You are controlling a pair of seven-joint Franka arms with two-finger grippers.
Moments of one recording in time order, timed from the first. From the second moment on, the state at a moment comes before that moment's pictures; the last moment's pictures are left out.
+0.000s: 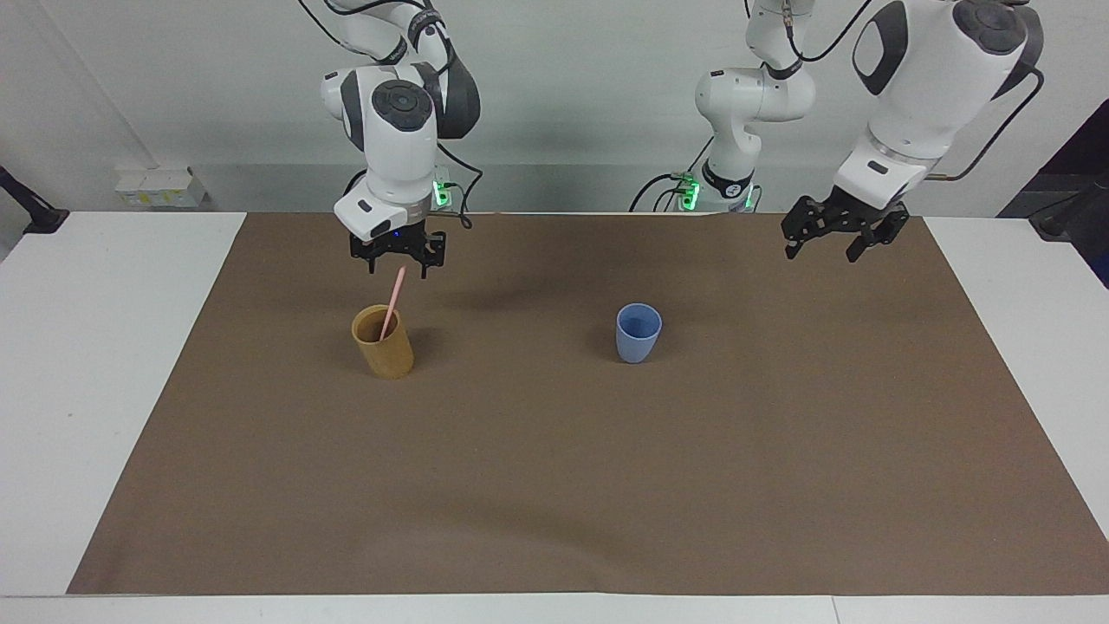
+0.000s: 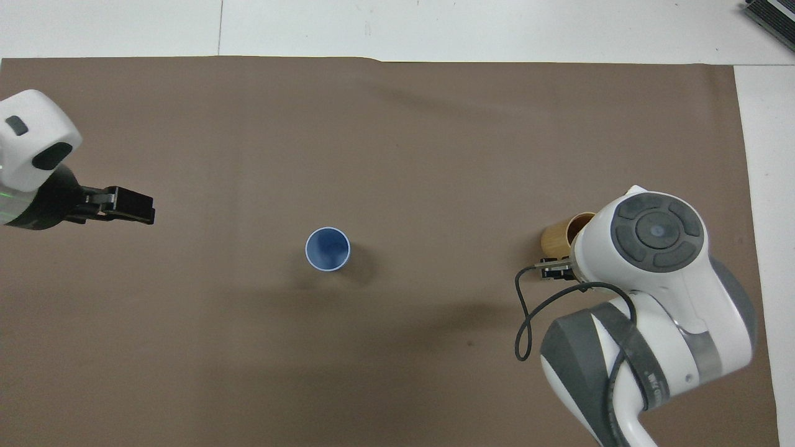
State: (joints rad) left arm -0.07 -0.04 -0.05 -1.68 -0.06 1.63 -0.03; right arm 0.30 -0.10 0.02 -2.08 -0.23 1.85 0.34
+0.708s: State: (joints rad) left arm -0.03 -0.05 -0.05 -1.61 -0.01 1.53 -0.02; right arm 0.32 -0.11 0.02 -2.08 -0.27 1.85 0.39
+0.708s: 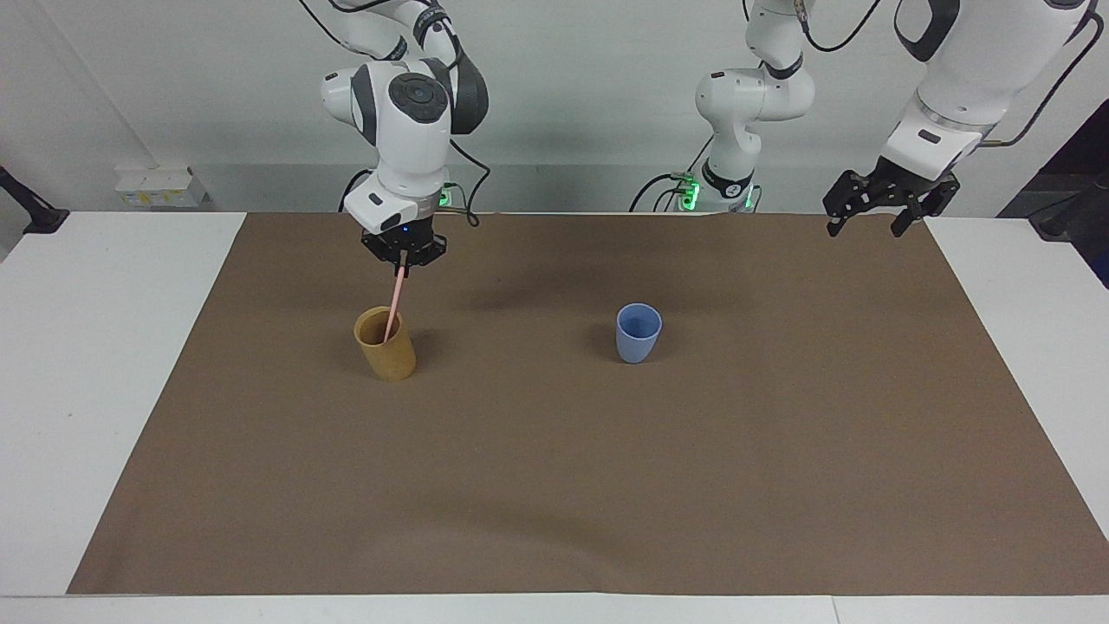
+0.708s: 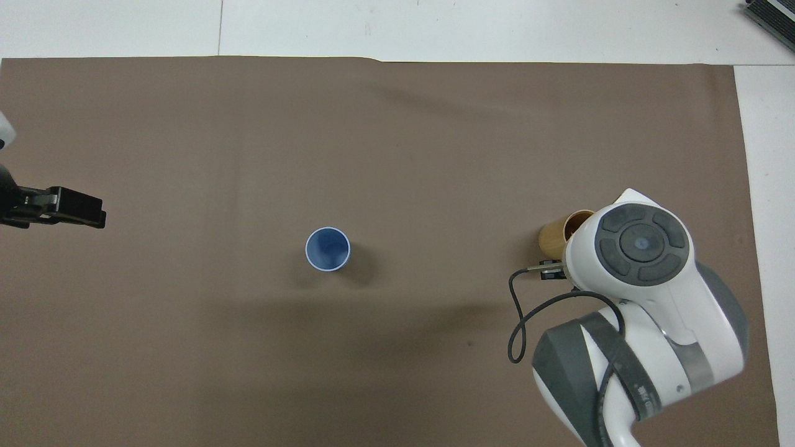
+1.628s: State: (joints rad) left arm -0.01 -0.06 -0.05 -1.61 0.00 1.53 0.08; right arm 0.27 -0.12 -0.01 -1.96 -0.14 1.79 0.40
